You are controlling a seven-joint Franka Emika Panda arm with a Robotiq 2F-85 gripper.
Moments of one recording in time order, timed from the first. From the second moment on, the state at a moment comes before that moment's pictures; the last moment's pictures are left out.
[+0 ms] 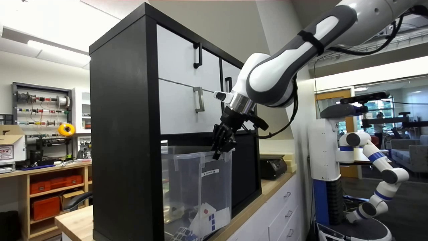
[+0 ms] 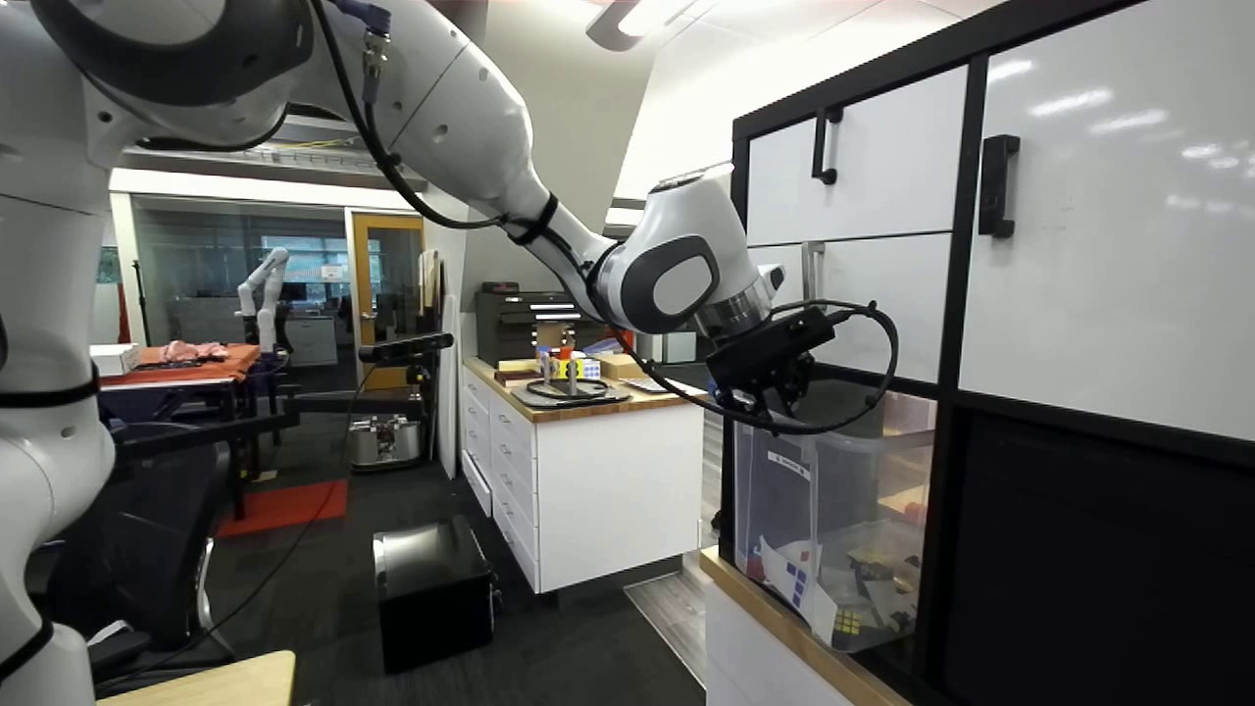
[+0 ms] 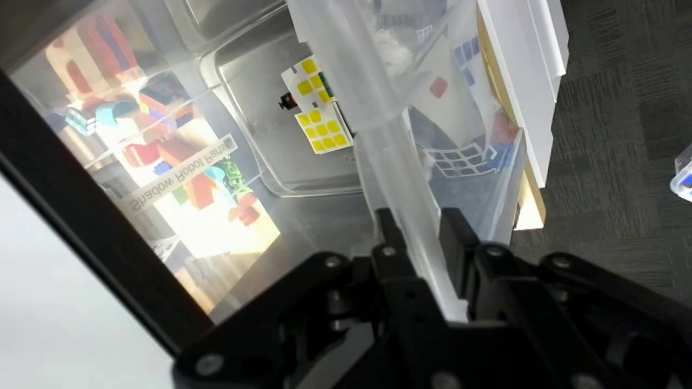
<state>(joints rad) -0.07 0.21 0.10 -1.97 0.05 2.78 -1.11</state>
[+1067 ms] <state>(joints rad) -0.08 -0.10 0.10 -2.35 0.06 2.79 -1.14</state>
